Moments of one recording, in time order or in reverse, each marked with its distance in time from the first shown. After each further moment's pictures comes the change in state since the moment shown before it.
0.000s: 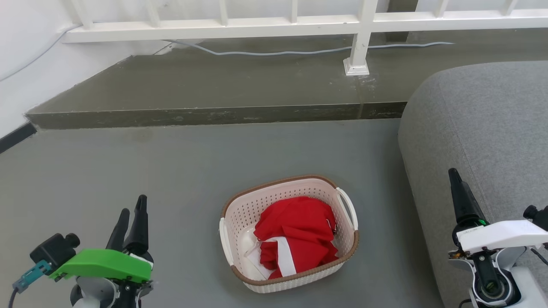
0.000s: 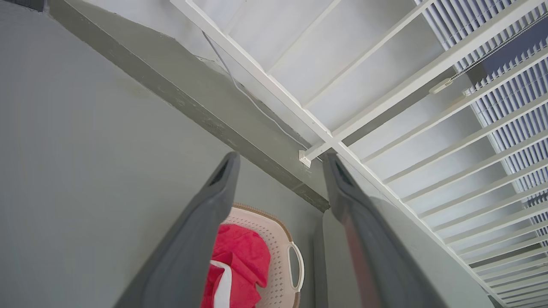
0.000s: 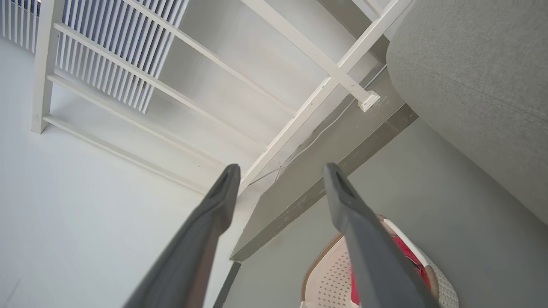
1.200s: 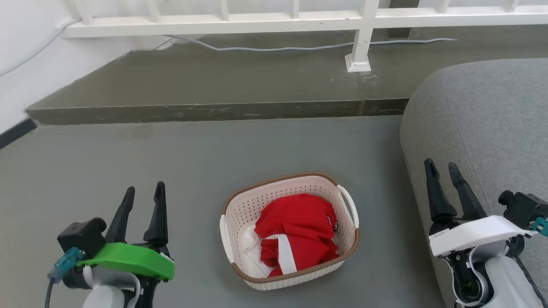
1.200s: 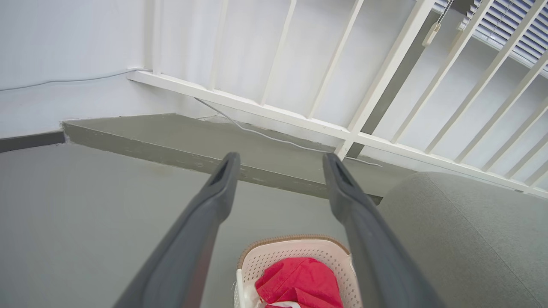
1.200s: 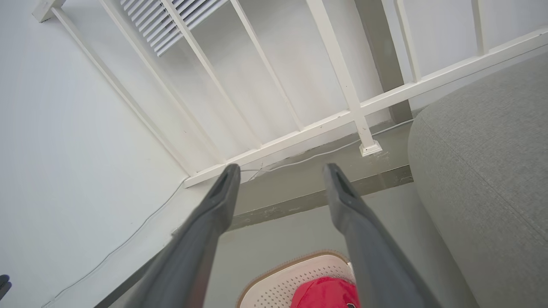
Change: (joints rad) left arm -0.018 -0.021 -0.035 -0.028 0.449 -0.002 -0.122; right arm -0.019 0.008 0.067 -0.040 -0.438 0.009 -0.122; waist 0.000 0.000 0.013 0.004
